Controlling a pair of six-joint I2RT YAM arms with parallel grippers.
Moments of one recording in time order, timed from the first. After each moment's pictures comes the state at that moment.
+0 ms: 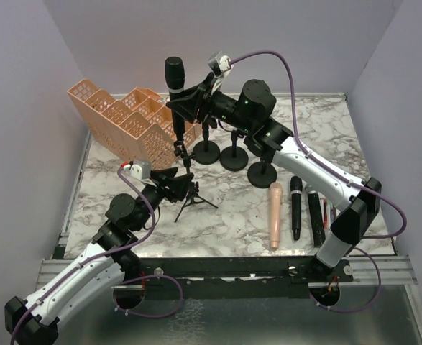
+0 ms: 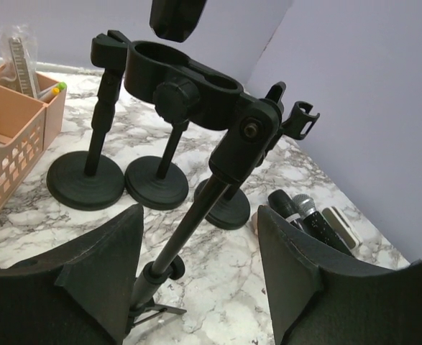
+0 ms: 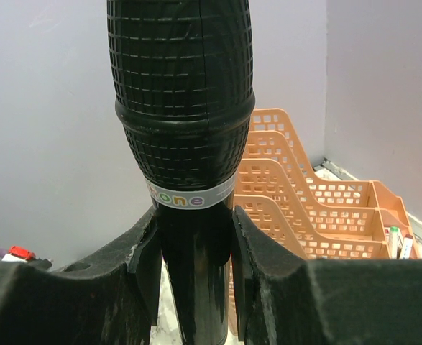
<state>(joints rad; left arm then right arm) -0.69 0.50 0.37 0.25 -0.10 -0.44 0.83 1.70 1.71 0.21 -0.32 0.23</state>
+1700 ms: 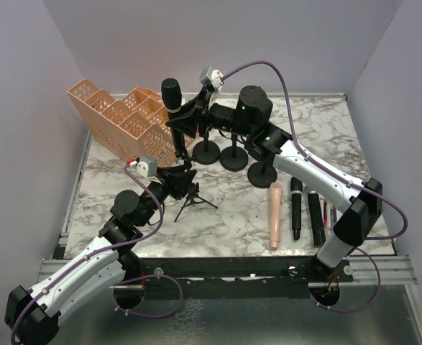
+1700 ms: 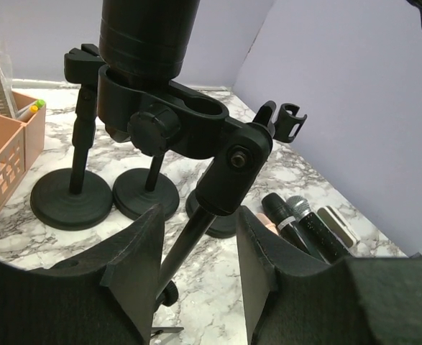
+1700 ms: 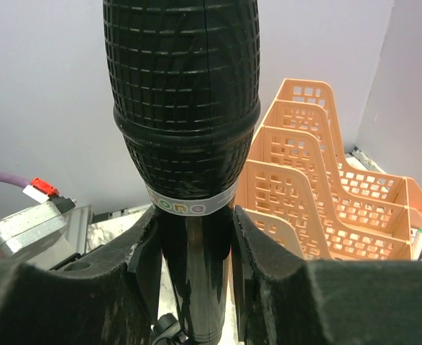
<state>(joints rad) -0.69 0.60 0.36 0.41 -0.05 -0.40 0.83 1.68 1.62 0.20 -0.51 0.13</state>
